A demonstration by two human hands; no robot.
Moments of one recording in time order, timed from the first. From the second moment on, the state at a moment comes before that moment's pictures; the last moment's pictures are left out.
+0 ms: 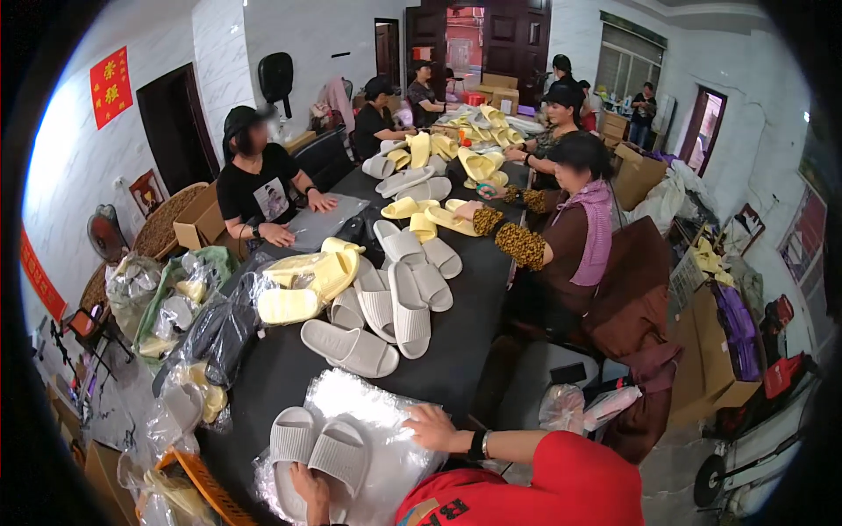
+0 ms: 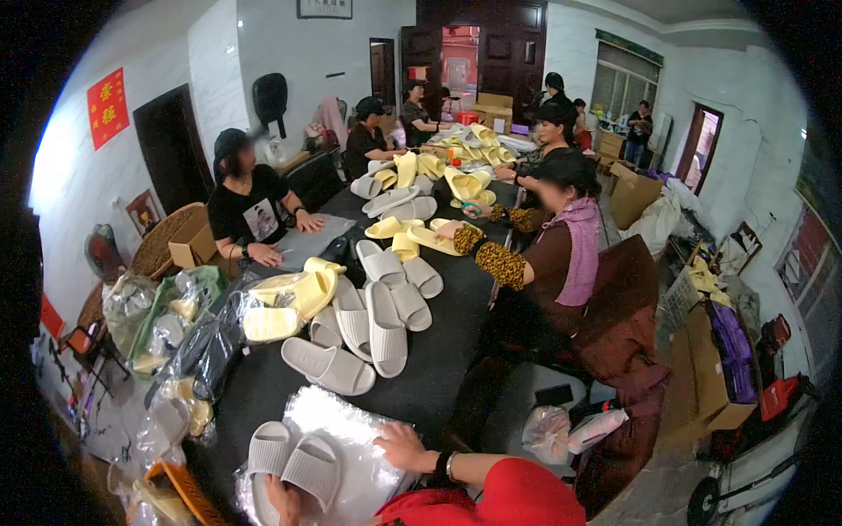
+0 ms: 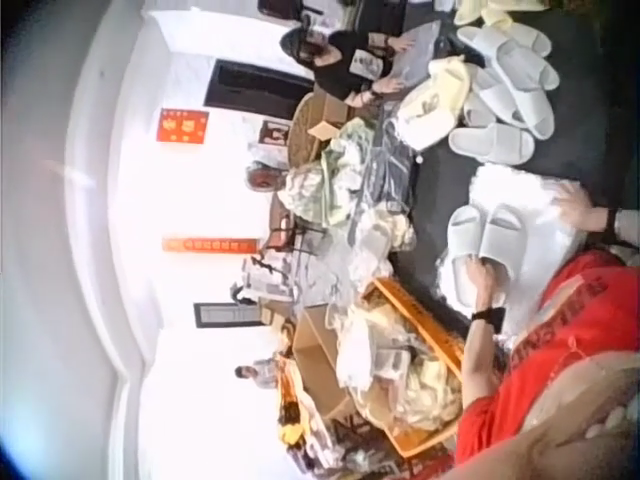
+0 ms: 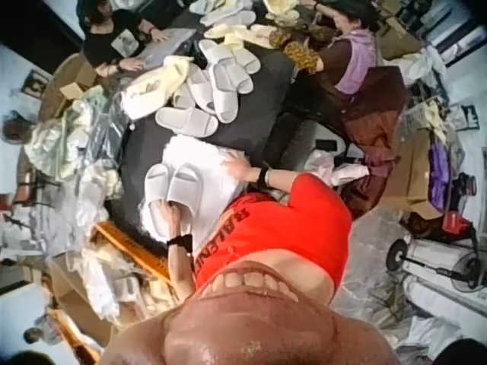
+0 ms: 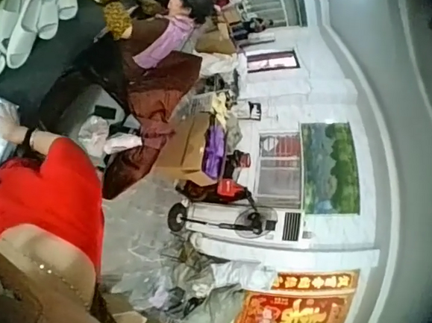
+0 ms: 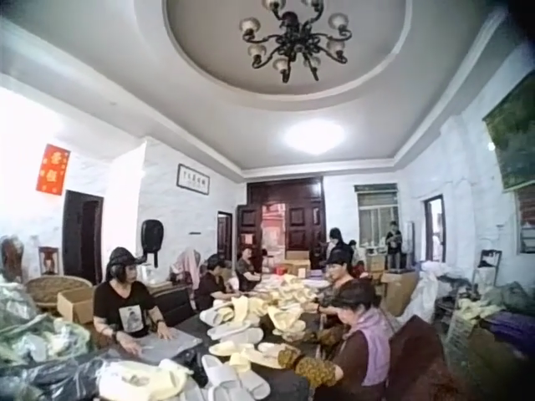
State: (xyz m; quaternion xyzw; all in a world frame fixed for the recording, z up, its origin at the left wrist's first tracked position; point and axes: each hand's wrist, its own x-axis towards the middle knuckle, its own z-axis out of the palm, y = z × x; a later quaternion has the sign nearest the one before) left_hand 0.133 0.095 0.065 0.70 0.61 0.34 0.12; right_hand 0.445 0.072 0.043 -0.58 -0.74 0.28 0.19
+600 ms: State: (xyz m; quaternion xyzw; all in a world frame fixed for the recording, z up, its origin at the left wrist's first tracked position) left_hand 0.096 0.020 0.017 0.69 0.66 0.28 0.10; right_hand 0.406 0.068 0.019 -0.44 -0.87 0.22 -0.03
